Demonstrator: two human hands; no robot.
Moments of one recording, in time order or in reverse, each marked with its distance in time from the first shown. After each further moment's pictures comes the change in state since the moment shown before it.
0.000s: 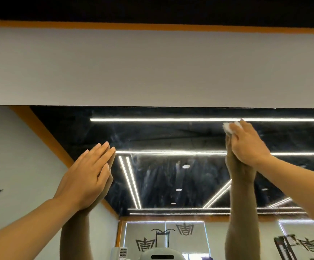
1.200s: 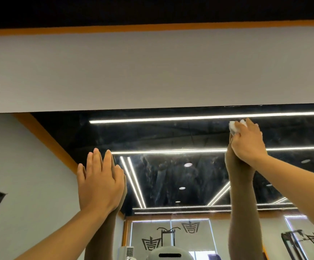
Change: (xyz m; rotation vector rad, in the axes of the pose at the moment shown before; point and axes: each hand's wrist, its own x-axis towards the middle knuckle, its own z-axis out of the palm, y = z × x) left_hand 0.006 0.105 0.024 0.160 0.129 -0.379; right_hand 0.008 0.040 -0.015 0.040 0.109 0.090
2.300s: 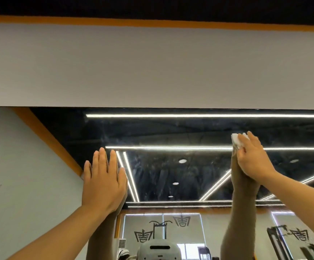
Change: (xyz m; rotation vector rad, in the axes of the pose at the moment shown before) left_hand -0.005 -0.014 -0.004 0.029 -0.110 0.121; right_hand -0.037 0.015 -0.012 0.048 -0.148 0.026
